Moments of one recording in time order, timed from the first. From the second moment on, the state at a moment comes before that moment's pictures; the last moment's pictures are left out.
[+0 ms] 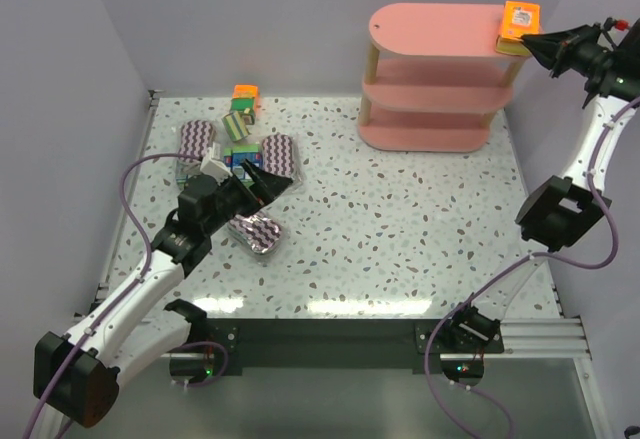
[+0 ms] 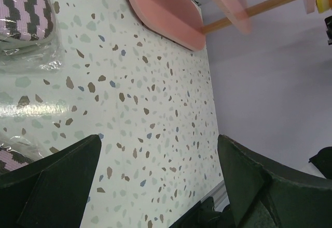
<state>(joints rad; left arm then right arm) -0.43 0.89 0.62 0.00 0.15 -0.97 -0.54 2.11 2.36 -0.47 -1.09 1.35</state>
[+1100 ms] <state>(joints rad) -0.43 0.90 0.62 0.00 0.17 -0.98 -0.54 1.96 2.20 -0.51 -0.79 1.29</state>
